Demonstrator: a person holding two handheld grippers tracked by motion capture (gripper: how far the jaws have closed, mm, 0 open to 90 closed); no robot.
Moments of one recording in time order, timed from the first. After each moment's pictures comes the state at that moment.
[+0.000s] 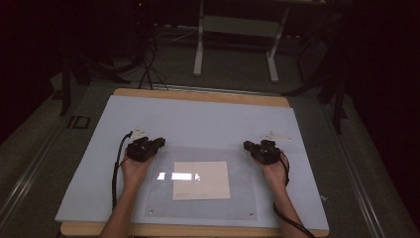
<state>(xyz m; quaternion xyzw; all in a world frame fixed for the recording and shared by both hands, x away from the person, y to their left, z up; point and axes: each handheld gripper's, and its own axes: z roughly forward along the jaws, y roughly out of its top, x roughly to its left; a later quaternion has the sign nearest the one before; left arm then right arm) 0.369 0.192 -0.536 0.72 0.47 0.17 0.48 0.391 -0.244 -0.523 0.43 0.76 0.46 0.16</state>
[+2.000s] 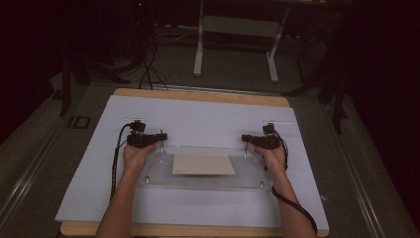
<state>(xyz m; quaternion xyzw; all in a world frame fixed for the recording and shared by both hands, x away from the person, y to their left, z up) 0.423 0.210 -0.539 0.69 0.54 -0.01 0.49 0.448 -0.253 -0.522 0.51 0.73 0.46 0.01</state>
